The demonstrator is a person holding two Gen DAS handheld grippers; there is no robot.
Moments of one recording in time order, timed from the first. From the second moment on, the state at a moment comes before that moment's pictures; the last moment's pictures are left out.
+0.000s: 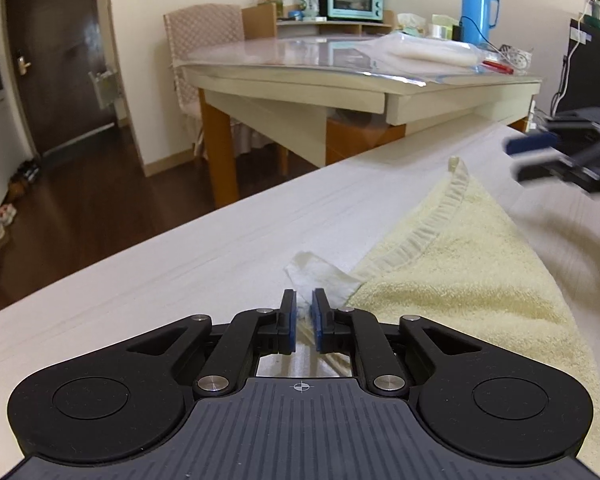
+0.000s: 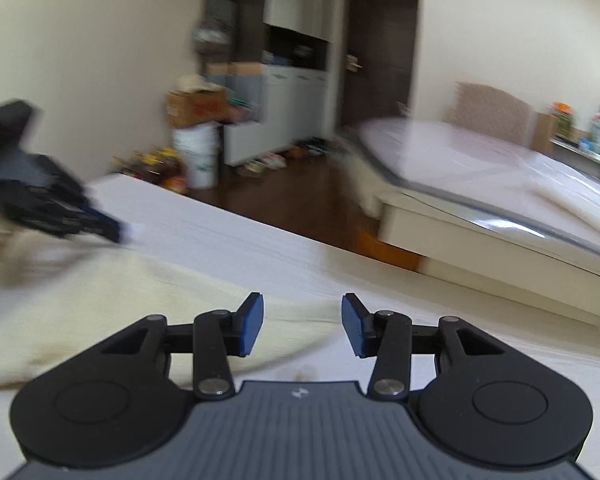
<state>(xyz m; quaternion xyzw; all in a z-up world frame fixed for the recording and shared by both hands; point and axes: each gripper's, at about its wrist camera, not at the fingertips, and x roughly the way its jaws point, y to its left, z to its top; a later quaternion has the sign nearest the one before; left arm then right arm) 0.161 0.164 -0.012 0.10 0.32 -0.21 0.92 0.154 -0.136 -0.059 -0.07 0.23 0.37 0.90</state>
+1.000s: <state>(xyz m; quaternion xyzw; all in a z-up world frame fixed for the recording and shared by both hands) 0.074 0.167 0.002 0.10 0.31 -0.24 0.91 -0.036 0.015 -0.080 -0.32 0.10 0.56 0.75</state>
